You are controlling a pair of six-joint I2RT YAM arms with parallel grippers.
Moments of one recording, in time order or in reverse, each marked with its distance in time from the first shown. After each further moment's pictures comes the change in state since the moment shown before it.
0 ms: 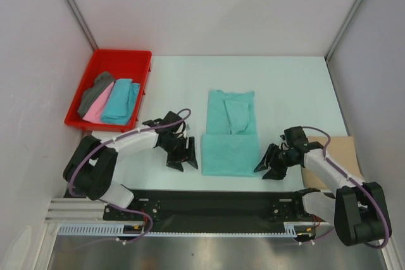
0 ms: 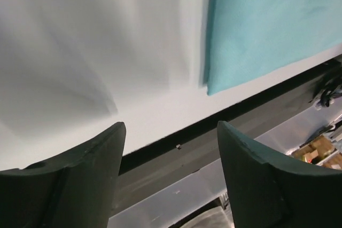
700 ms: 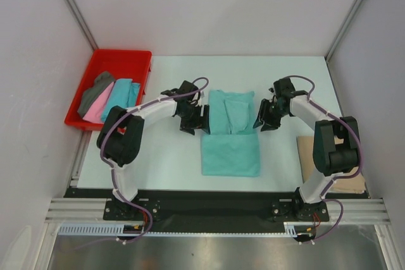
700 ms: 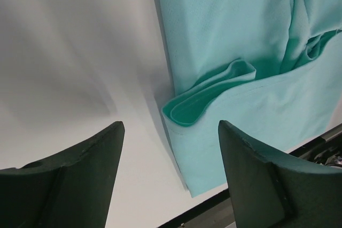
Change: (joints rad) left arm 0.045 0.383 0.522 0.010 -0.130 0.174; right arm -0.019 0.599 0.687 0.009 0.172 -0.274
